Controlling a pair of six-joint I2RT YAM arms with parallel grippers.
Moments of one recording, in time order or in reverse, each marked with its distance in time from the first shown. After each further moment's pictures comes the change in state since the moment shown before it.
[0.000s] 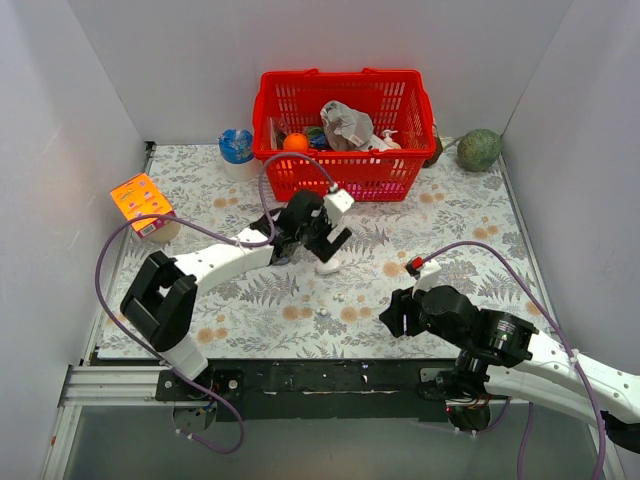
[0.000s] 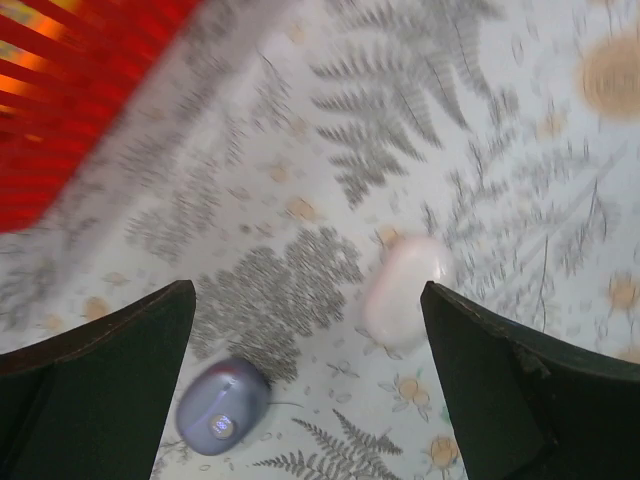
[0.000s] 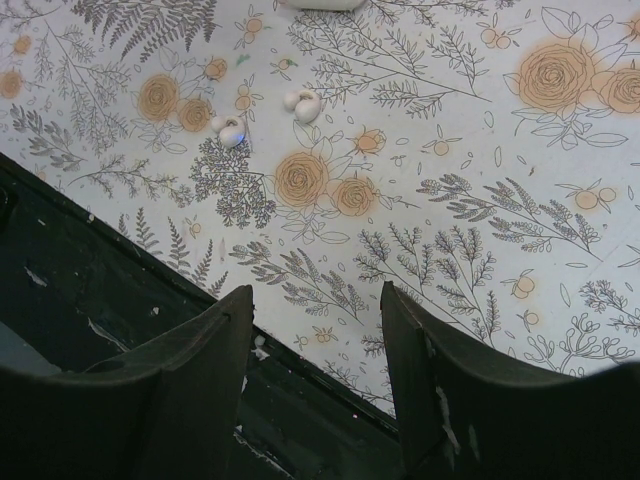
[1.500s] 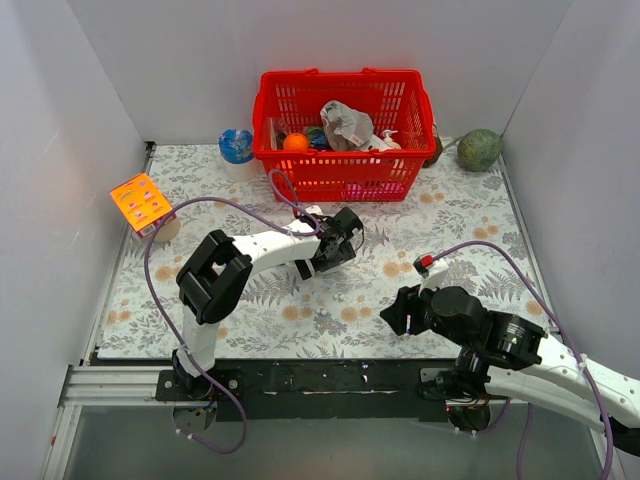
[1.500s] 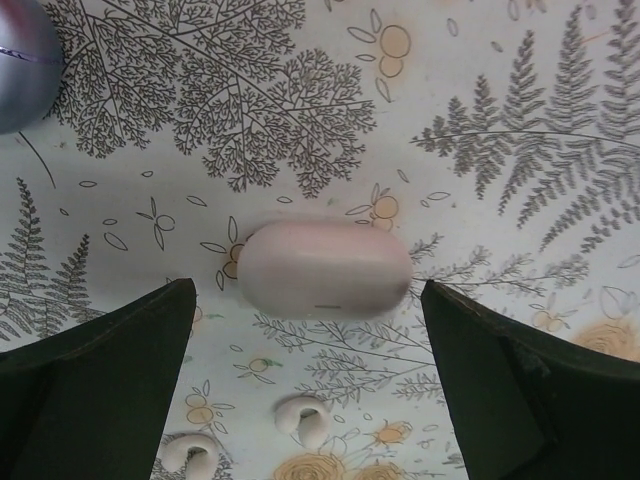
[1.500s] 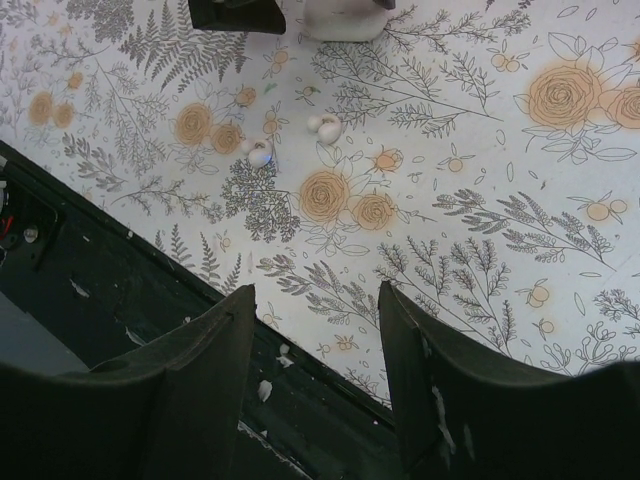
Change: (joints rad) left arm -0.128 0.301 0.352 -0.567 -0.389 -1.494; right arm 0.000 -0.053 0.013 0.002 -0.001 0.027
